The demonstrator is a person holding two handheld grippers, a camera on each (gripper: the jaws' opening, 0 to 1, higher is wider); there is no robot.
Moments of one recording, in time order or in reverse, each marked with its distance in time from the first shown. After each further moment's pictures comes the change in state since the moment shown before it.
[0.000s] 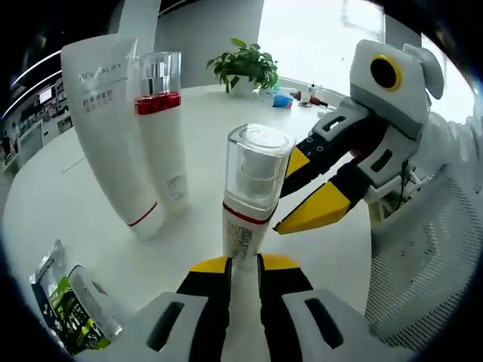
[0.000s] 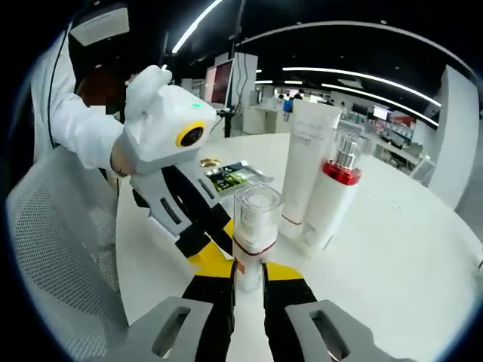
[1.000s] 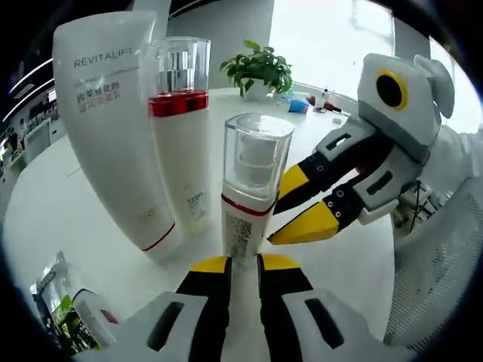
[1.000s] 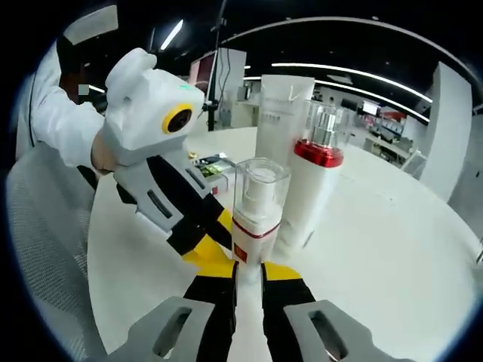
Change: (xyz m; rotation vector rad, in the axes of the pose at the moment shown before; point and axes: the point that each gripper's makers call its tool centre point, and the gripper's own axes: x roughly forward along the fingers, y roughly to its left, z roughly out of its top) left arm 0.022 0.029 0.016 -0.020 -0.023 0.055; right arm 0.024 -0.033 -0.009 0.020 0.027 -0.068
